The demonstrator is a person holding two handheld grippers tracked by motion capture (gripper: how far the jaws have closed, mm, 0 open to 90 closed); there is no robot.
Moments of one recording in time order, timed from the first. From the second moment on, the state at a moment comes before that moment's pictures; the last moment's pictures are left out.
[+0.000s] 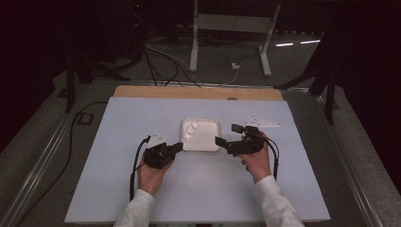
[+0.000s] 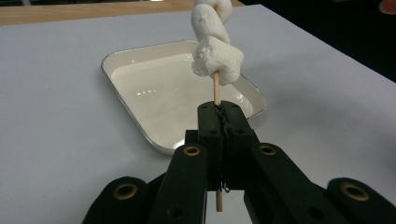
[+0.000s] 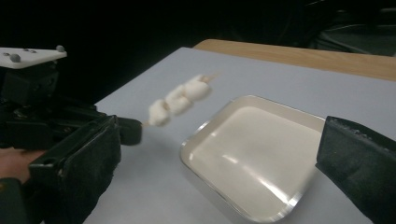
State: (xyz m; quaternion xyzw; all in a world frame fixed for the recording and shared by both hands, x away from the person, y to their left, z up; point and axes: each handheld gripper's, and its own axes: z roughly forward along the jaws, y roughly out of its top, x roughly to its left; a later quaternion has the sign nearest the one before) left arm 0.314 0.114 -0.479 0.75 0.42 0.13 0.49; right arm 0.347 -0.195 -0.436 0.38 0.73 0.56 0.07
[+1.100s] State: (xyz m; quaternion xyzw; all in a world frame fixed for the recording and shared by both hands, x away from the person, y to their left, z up) left arm 0.306 0.100 -0.481 0.76 0.37 0.11 0.52; right arm 0.388 -0.157 -0.458 0.44 0.69 0.56 -0.11
